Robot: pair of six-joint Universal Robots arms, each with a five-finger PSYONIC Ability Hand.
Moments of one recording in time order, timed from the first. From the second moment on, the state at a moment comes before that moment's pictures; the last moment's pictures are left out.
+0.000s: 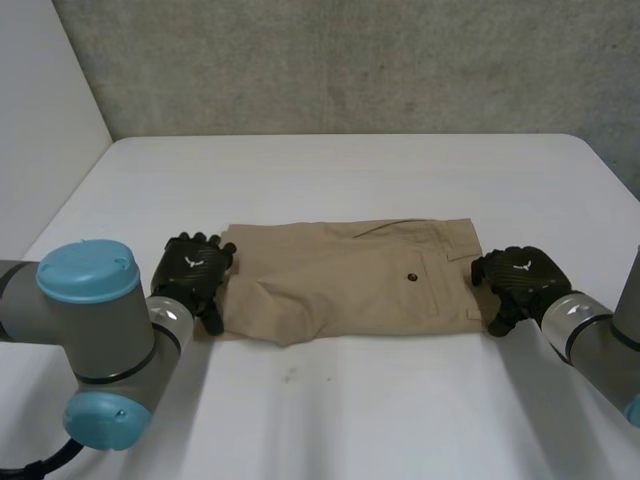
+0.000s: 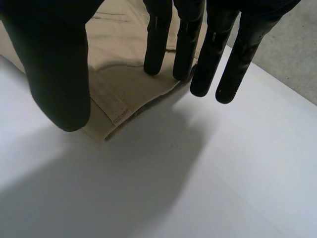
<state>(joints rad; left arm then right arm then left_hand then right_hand) 4.28 -2.08 -1.71 3.48 -1.66 3.55 1.71 -1.12 1.77 -0.22 1.28 2.70 0.20 0.20 0.21 0.20 0.04 0.49 0.58 0.58 0.57 0.37</state>
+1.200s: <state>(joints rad) 4.25 -1.71 -1.70 3.45 -1.67 3.46 2.23 -1.03 1.44 0.00 0.98 2.47 0.19 0.20 0.21 0.20 0.04 0.57 0.69 0.72 0.73 0.56</state>
